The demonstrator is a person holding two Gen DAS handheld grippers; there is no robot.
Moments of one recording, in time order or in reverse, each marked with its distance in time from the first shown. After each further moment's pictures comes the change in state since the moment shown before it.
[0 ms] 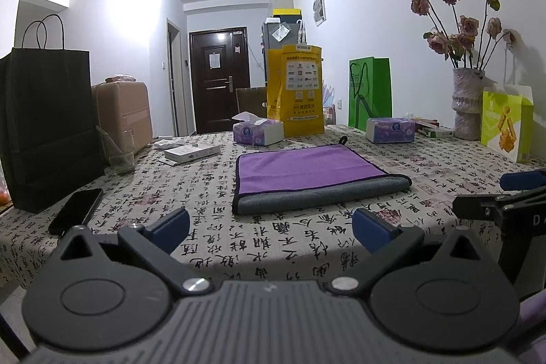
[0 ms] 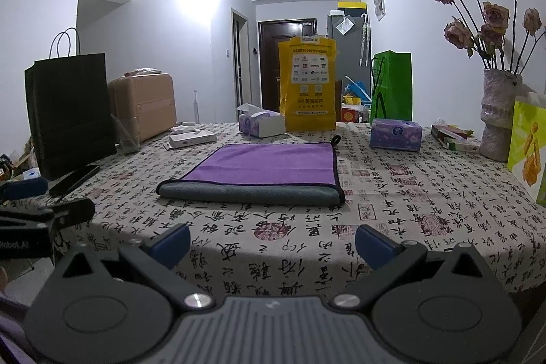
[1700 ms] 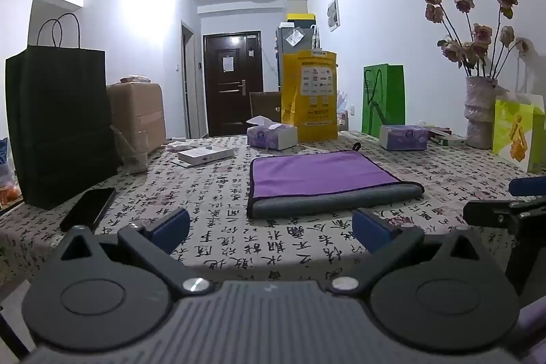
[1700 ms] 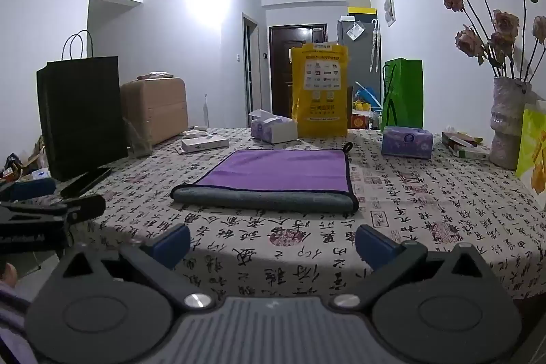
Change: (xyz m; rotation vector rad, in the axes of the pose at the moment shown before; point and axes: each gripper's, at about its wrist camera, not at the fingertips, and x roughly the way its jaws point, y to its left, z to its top) left arm -0.006 0.005 0.001 -0.039 -0.017 0.041; right arm -0.004 0.011 0.001 -0.030 -0.018 0.030
